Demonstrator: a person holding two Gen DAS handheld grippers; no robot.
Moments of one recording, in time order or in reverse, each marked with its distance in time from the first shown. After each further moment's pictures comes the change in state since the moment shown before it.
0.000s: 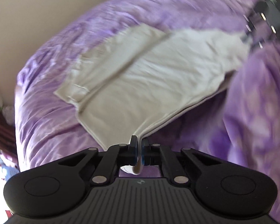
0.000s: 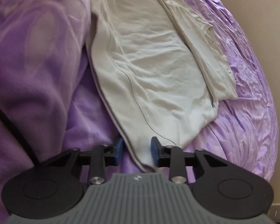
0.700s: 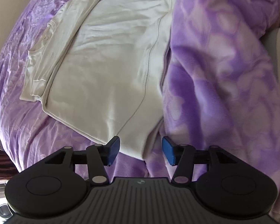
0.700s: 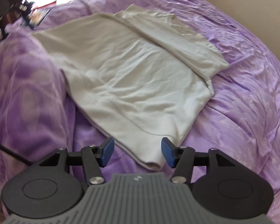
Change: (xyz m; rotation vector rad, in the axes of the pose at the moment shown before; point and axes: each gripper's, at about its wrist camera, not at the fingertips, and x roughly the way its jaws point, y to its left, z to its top) left arm 0.027 -0.046 -0.022 0.419 0.292 -0.130; right arm -0.018 -0.036 -0.010 0.415 -0.094 0.110
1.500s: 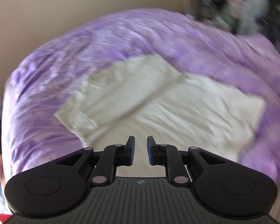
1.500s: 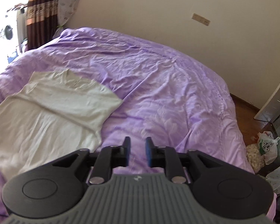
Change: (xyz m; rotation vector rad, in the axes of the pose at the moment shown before) left arm -0.058 0.145 0.038 -0.485 -0.376 -0.036; right arm -0.149 -0.173 0.047 0.382 -0.168 -0.369
